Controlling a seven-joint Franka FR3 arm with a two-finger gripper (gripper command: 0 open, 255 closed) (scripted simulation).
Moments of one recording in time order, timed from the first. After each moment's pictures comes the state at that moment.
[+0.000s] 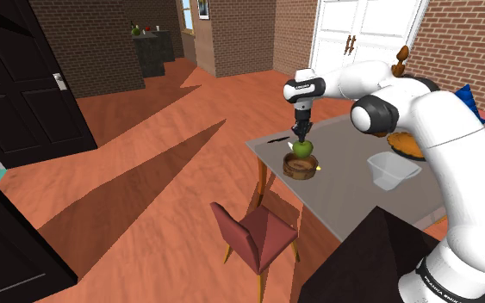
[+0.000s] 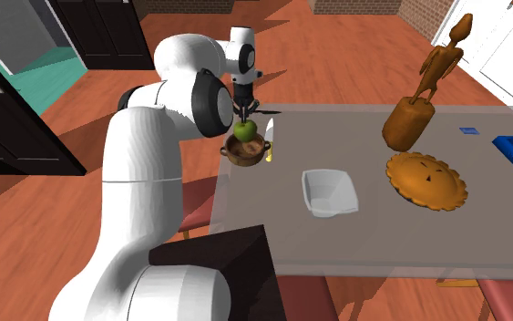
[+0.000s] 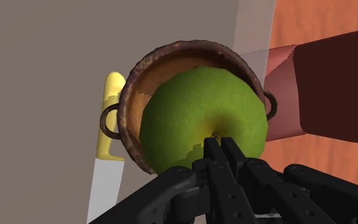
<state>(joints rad) -0.18 0.86 -0.30 -1.12 0.21 1.78 -0.35</state>
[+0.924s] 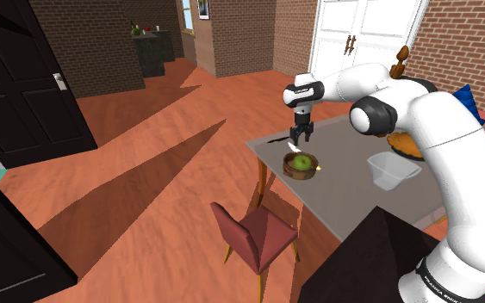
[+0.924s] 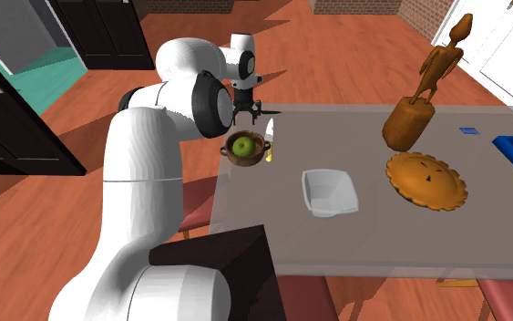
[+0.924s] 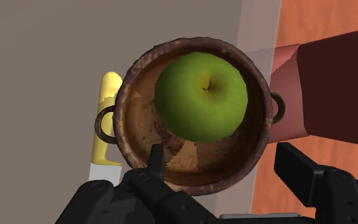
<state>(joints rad) -0.18 0.87 -0.29 -1.16 0.22 1.82 -0.36</state>
